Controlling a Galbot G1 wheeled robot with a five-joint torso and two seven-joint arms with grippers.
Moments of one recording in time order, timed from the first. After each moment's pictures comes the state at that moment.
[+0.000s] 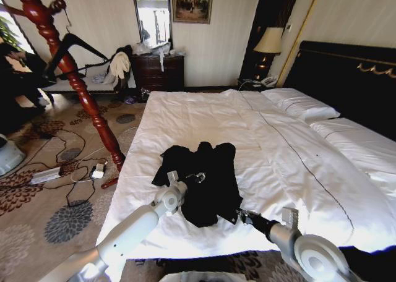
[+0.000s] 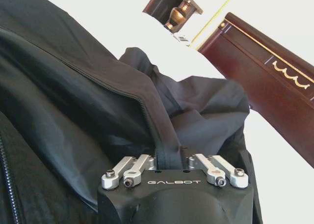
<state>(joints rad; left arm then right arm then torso) 0.72 -1.12 0.30 -1.69 -1.30 0.21 -0.29 -1.82 0.77 0.66 2.36 1.25 -0.52 0.26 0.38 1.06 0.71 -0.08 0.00</state>
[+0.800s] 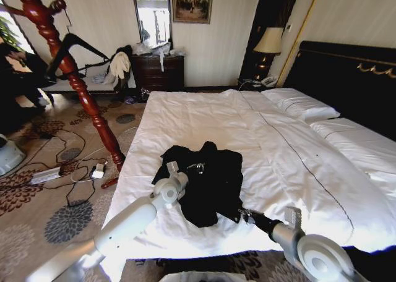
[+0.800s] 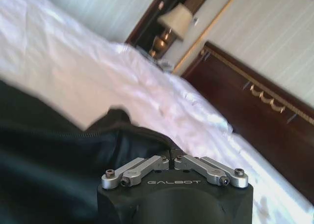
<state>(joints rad) 0.60 -1.08 0.28 -1.80 -1.36 0.20 -0.36 -1.84 0.73 0.73 2.37 1.22 -0.52 0.26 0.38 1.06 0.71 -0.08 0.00</state>
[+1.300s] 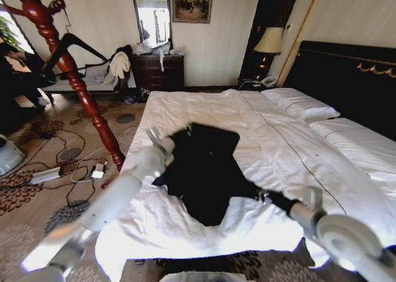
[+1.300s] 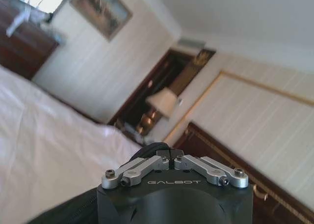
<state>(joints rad) 0.41 -0.98 0.03 -1.94 -1.57 0.19 -0.46 -1.81 0.50 1.03 2.36 1.25 -0.53 0.28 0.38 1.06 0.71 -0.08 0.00</state>
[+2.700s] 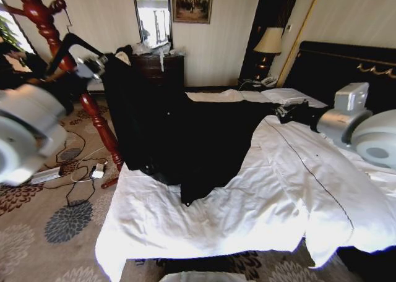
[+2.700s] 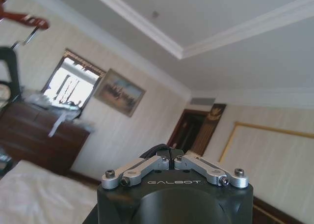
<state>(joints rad) 0.64 -0.40 -0.65 -2.39 -1.98 0.18 -0.69 -1.39 -0.03 1.06 2.20 1.29 -0.52 0.13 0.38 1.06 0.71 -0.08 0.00</state>
